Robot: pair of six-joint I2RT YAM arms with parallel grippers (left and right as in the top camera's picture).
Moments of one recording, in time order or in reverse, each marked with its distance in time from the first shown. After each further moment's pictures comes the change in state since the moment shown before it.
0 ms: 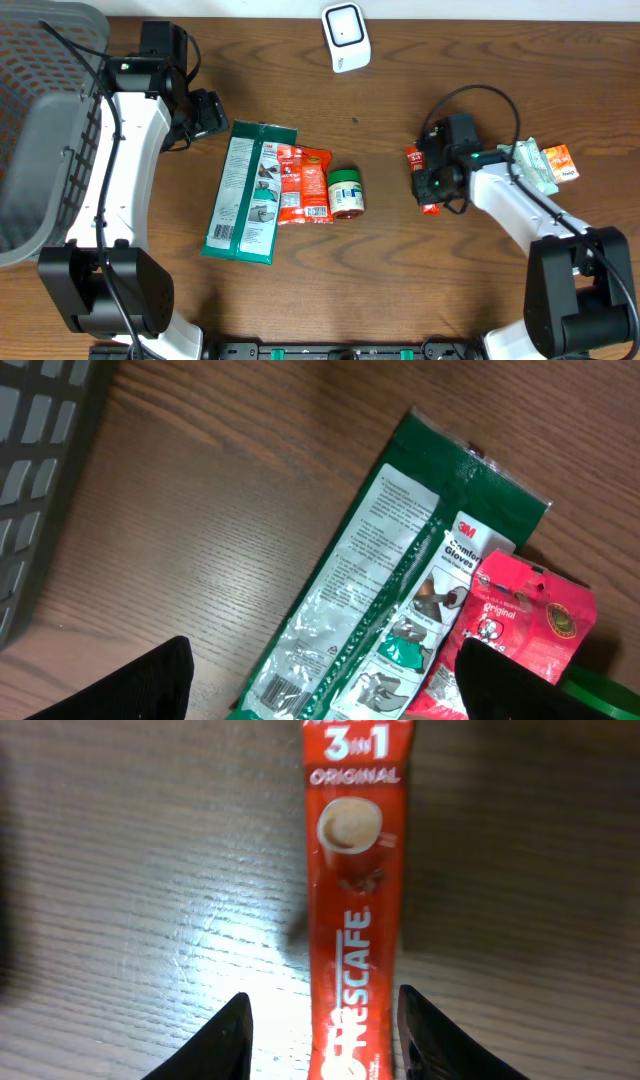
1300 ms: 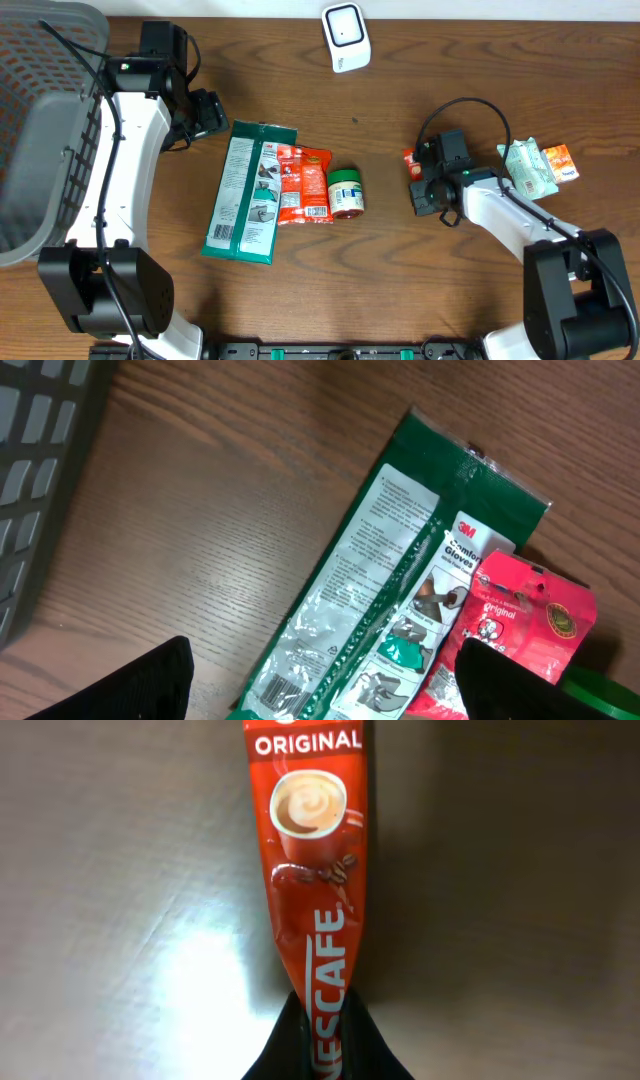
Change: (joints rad) left arm 0.000 0.000 0.000 0.000 0.000 0.000; right arm 0.027 -0.030 -0.100 0.078 0.047 0.011
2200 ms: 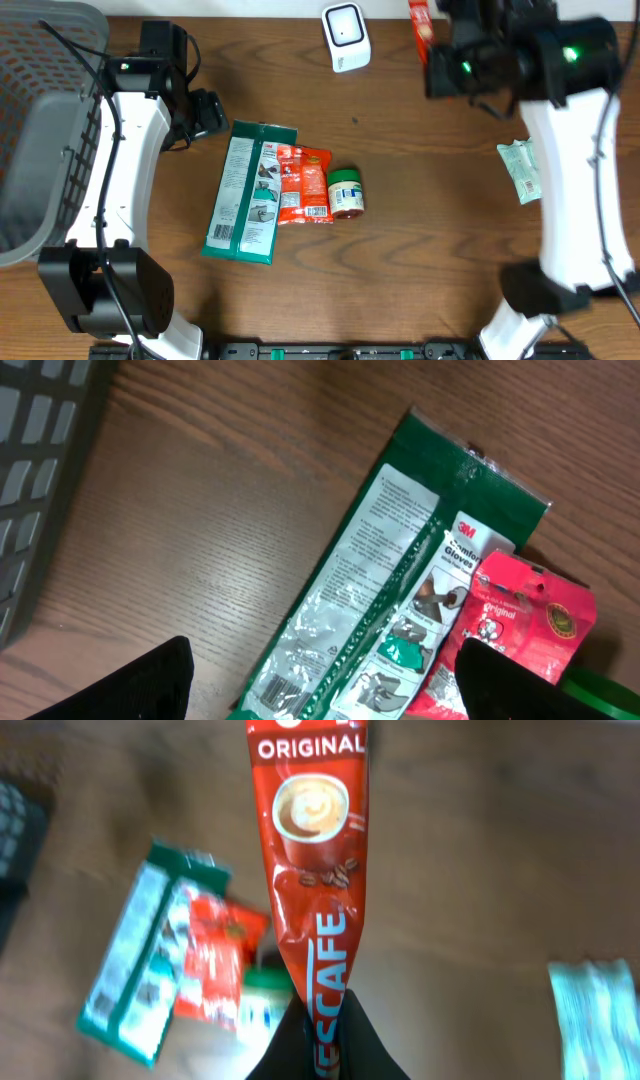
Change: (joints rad) left arm 0.000 0.000 0.000 0.000 0.000 0.000; right arm 0.057 0.246 1.615 -1.043 -0.088 0.116
